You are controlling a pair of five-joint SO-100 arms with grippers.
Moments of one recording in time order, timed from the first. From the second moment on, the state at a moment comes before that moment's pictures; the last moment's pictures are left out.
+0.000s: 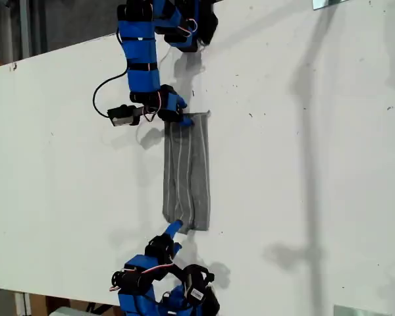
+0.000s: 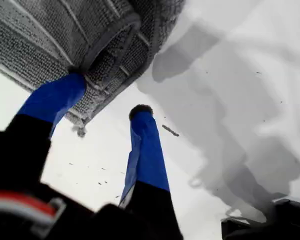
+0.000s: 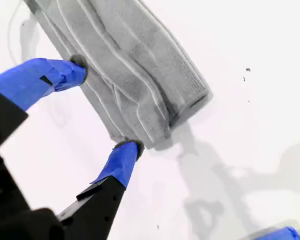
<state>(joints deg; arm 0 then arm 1) -8.9 114.2 100.2 96.6 -76.1 12.1 94.8 118.9 71.1 67.3</state>
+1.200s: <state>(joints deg) -7.3 115.9 102.2 95.0 -77.4 18.3 81.7 112.0 65.3 58.9</state>
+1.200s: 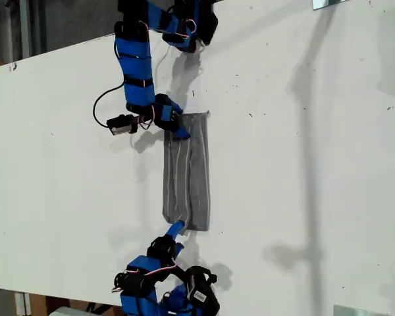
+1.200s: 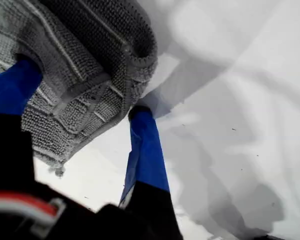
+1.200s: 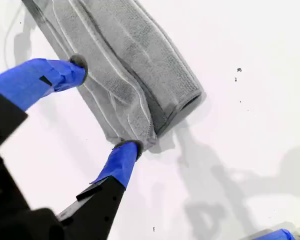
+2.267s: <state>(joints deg) -2.5 107.7 110.8 80.0 -82.9 11.6 105.7 125.6 77.6 80.9</state>
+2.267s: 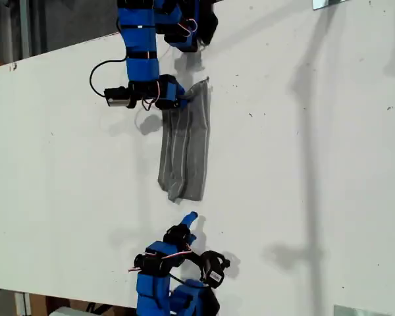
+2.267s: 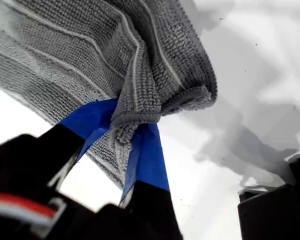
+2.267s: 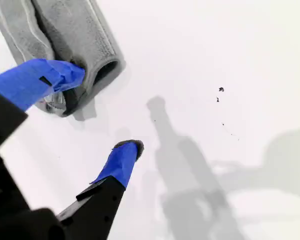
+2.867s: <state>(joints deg) -6.1 86.2 111.0 68.5 -80.7 11.6 126.9 118.2 92.7 78.7</state>
